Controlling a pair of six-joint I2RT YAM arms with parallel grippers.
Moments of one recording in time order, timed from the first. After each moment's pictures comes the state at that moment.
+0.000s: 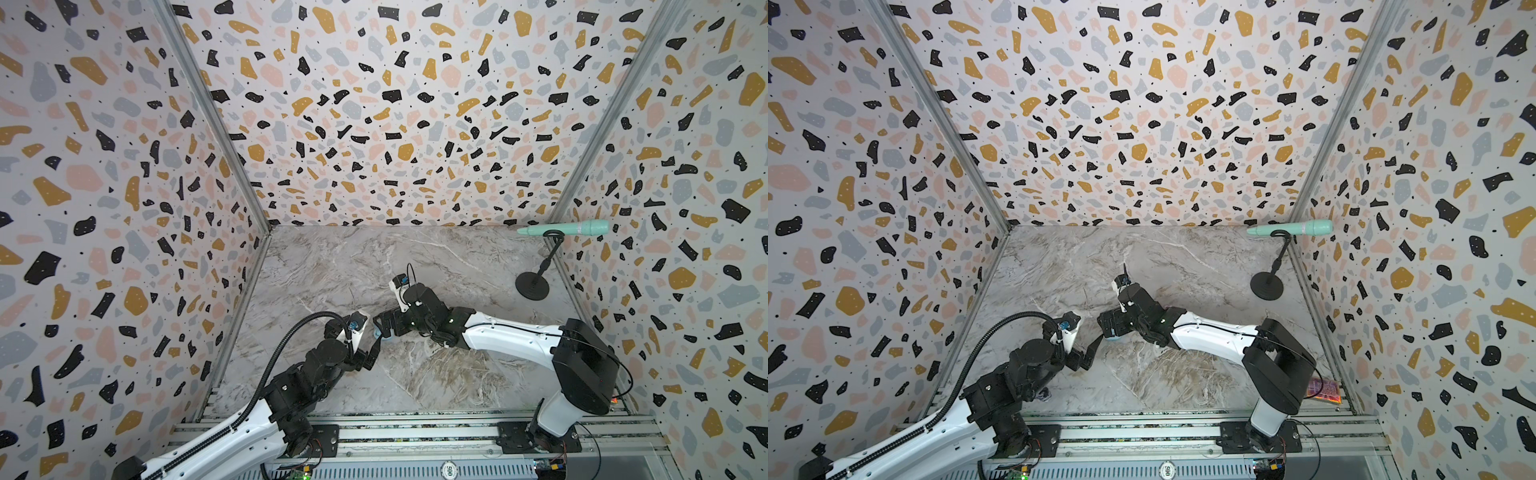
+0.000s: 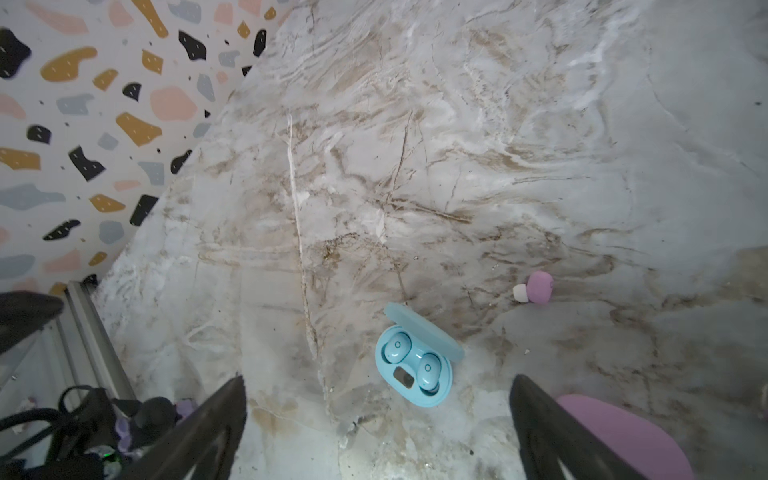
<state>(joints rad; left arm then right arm) -0.88 0.59 0.37 -0.17 -0.36 0.02 0.96 1.67 1.10 -0.07 -0.03 0.46</state>
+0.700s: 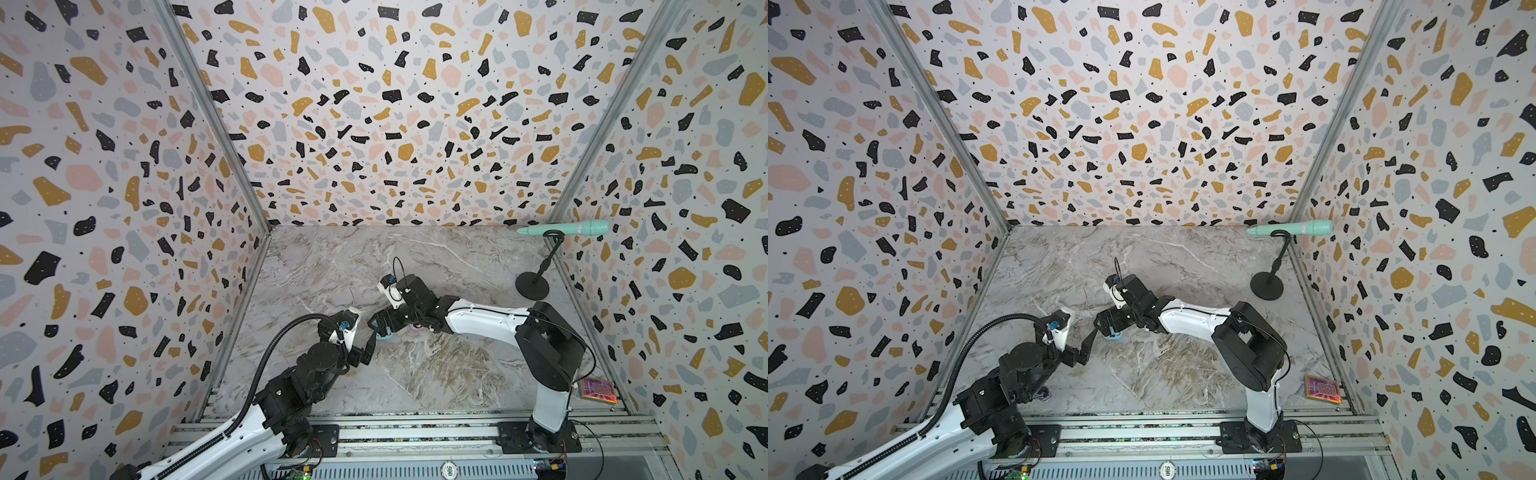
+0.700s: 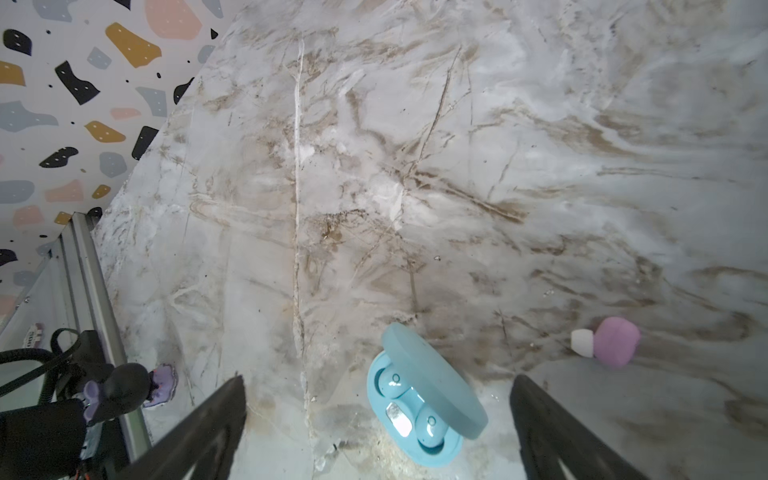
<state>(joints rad) -0.88 0.53 0.37 -0.12 -0.46 0.02 0.89 1.87 1.22 -0.10 -0.26 0.34</state>
